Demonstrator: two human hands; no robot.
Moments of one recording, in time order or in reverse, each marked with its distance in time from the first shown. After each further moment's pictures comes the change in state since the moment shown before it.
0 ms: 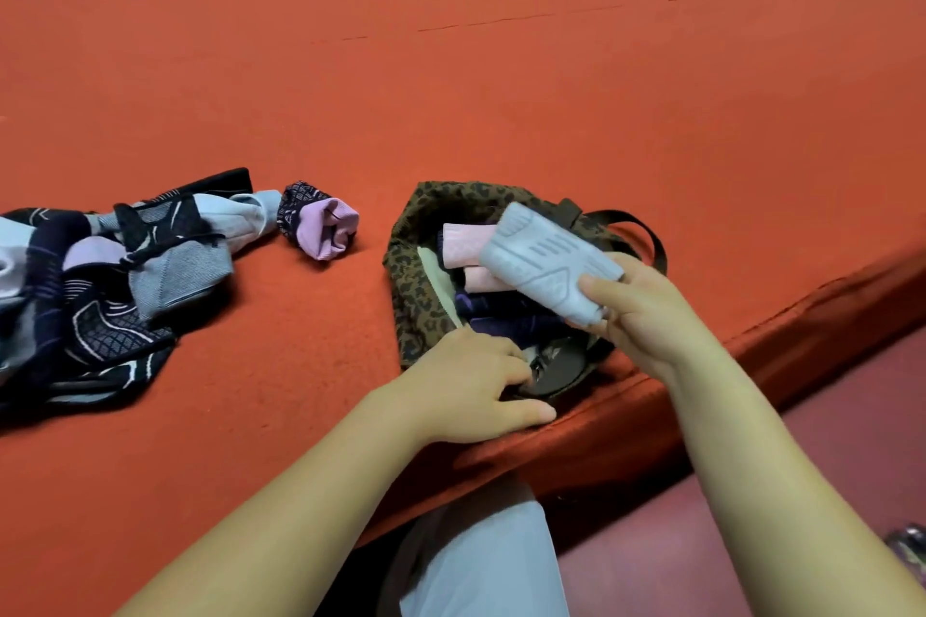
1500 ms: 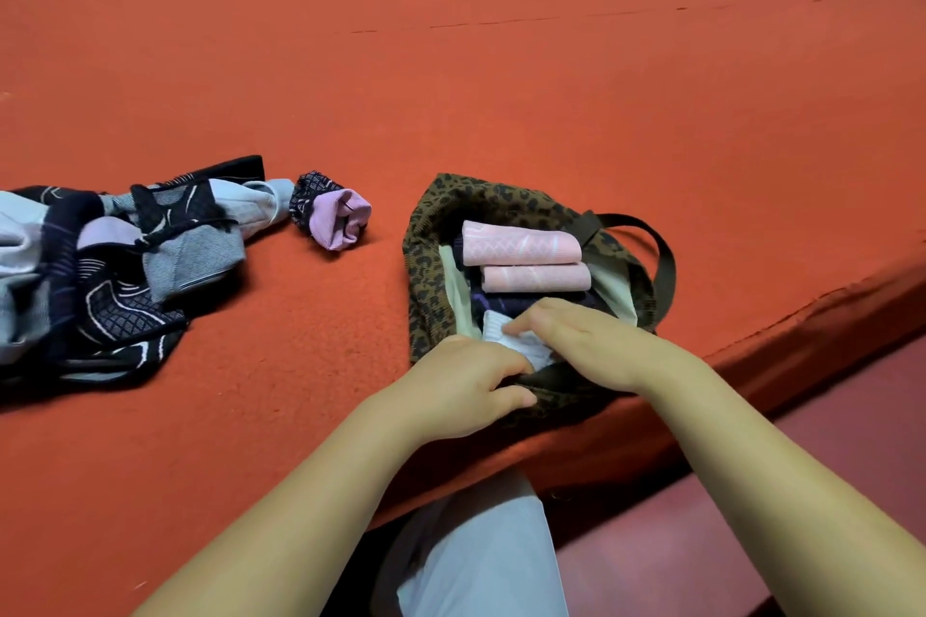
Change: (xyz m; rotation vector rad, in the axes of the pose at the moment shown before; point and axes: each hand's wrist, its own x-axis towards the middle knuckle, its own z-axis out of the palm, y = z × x) left_hand -0.016 -0.001 -0.002 -0.168 0.043 -0.098; right_hand -0.011 -0.003 0.031 -1.008 -0.485 -0.037
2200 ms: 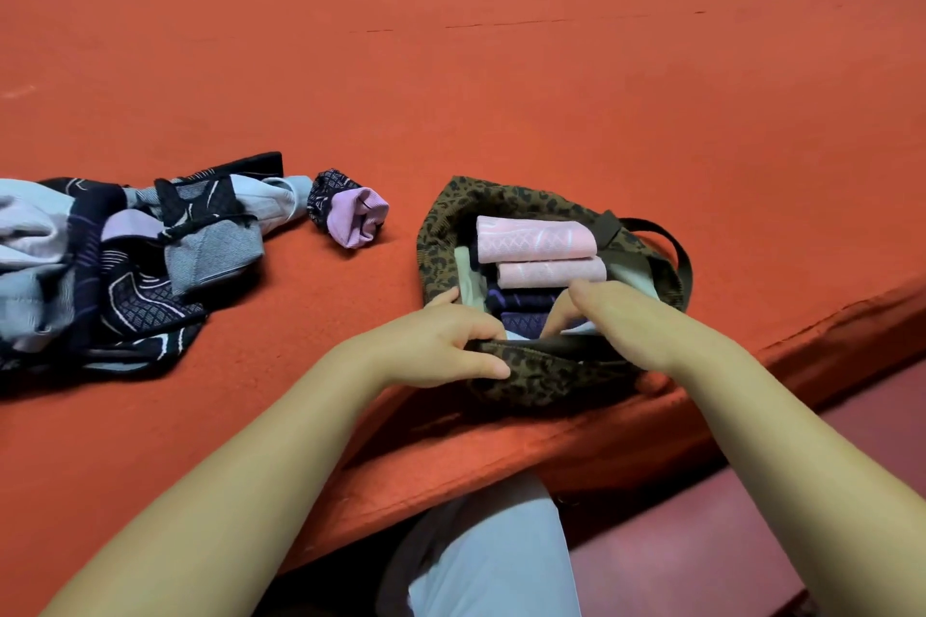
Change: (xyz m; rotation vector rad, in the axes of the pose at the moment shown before) left_hand 0.000 -0.041 -0.038 -0.219 -0.152 -0.025; right_hand 0.005 -0.011 -0.020 -0.016 0.061 0.001
